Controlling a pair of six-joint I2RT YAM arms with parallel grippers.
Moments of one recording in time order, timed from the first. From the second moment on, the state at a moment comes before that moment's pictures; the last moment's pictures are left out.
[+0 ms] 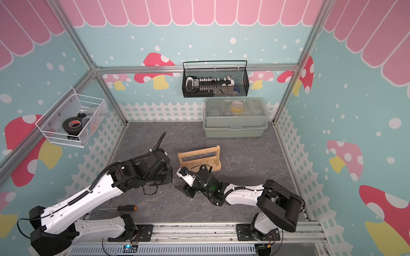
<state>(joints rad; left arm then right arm) -0.88 1.16 1.22 -1.09 -0.16 -0.91 1.02 1.49 0.62 0.51 -0.23 0.04</state>
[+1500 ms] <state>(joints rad) -0.88 1.14 1.25 -1.12 -0.15 -0.94 1.07 1.61 0.64 0.72 -0.20 0.02</state>
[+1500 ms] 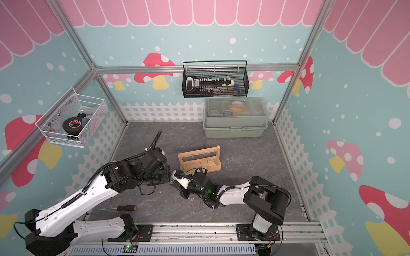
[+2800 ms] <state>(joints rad) -0.88 1.07 1.18 -1.12 -0.11 -0.96 1.07 1.32 0.70 0.40 -0.02 -0.03</state>
